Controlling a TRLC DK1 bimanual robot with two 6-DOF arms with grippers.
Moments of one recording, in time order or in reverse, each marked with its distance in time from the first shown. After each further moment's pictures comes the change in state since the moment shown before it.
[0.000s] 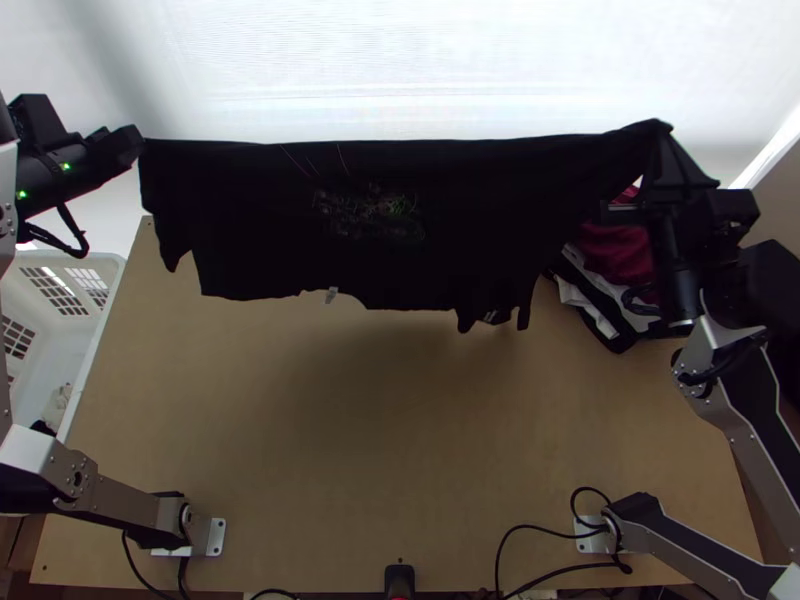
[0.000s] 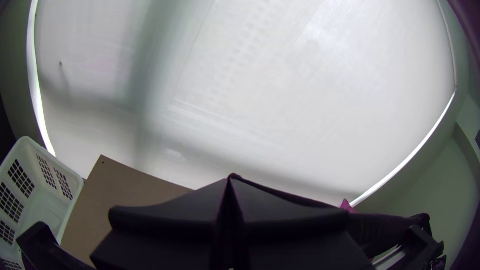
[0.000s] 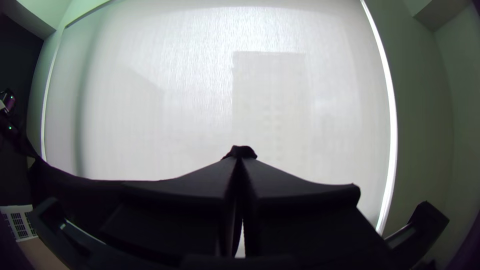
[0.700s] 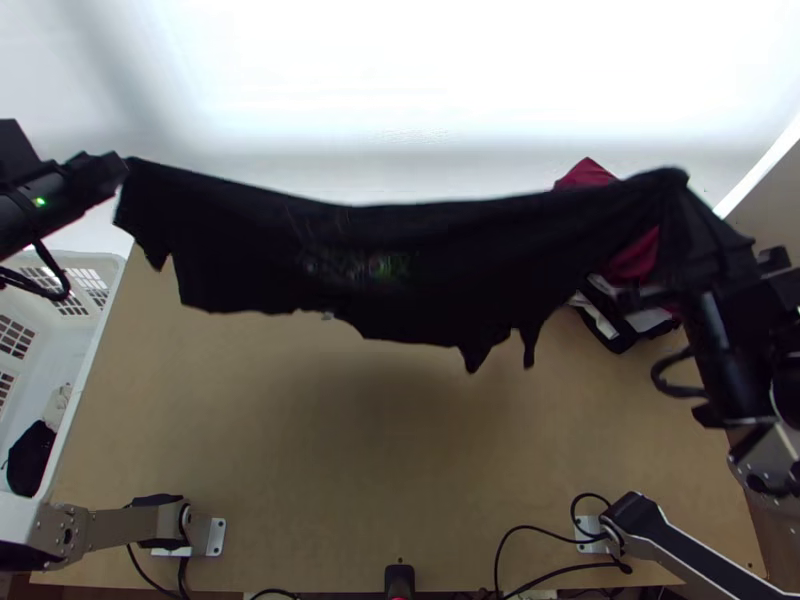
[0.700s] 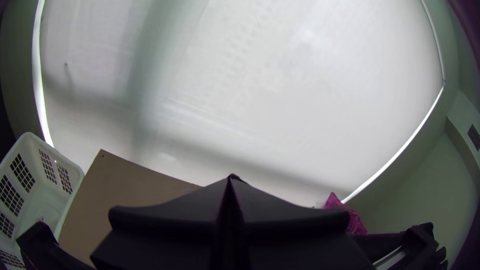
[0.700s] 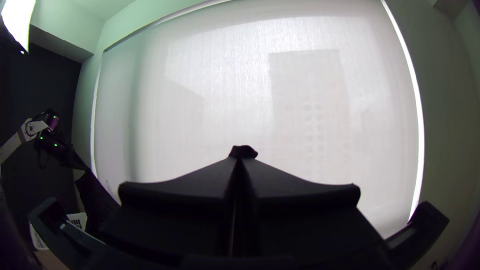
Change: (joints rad) left arm -0.040 -0.196 -0.130 -0.039 0.000 -0.020; right arm 0.241 -0.266 -0.018 -0.251 -0.004 0.042
